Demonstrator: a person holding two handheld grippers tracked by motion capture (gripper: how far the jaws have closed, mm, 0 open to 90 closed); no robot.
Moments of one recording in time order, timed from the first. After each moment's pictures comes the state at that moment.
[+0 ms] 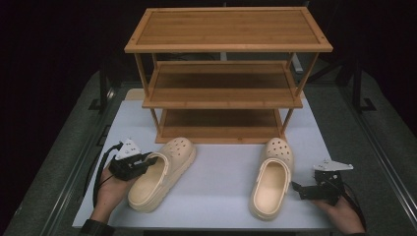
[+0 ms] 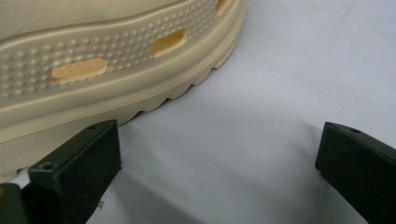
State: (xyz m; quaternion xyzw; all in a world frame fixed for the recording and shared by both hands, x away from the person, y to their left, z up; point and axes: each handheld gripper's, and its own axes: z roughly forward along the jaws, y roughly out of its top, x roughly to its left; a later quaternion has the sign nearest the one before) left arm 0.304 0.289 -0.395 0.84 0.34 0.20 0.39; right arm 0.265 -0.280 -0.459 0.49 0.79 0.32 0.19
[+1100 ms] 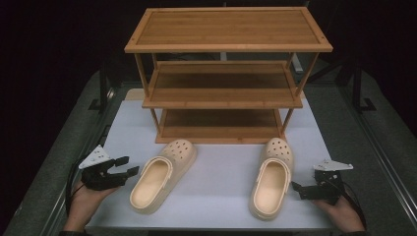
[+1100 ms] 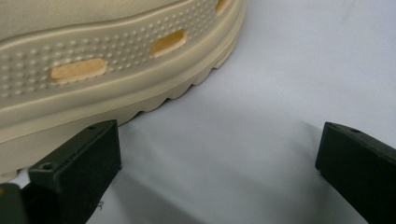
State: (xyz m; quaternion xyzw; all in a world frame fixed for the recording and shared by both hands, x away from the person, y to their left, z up) left arm 0.276 0.357 -0.394 0.80 0.39 0.18 0.42; right arm 0.266 -0.280 -0.459 0.49 0.79 0.32 0.19
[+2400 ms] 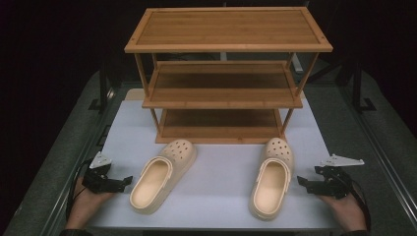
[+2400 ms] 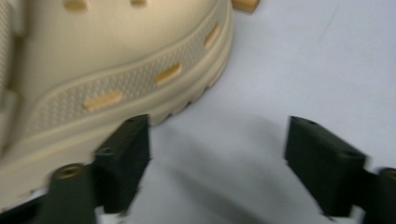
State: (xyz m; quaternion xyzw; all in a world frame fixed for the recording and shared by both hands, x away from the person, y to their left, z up) left arm 0.295 0.380 -0.450 0.81 0.46 0.19 0.31; right arm 0.264 -0.291 -0.434 0.50 0.78 0.34 0.17
